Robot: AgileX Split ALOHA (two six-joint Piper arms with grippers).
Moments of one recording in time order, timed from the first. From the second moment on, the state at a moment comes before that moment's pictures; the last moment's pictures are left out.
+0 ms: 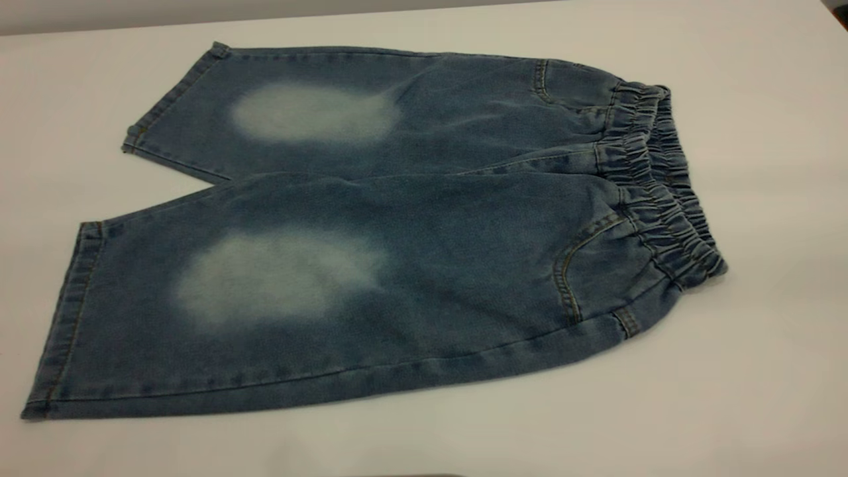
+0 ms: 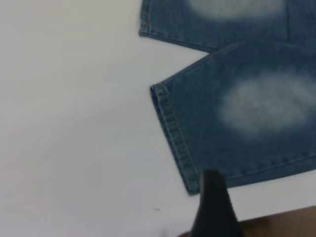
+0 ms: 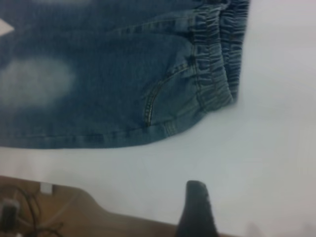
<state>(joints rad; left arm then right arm) -0.03 0.48 -0.67 -0.08 0.95 0.18 0.09 0.48 -0.50 0.35 0.95 -0.09</state>
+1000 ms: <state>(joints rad) -0.04 1.27 -0.71 -0.62 0.65 0.71 0.09 1.67 -0.52 1.00 0.41 -0.62</state>
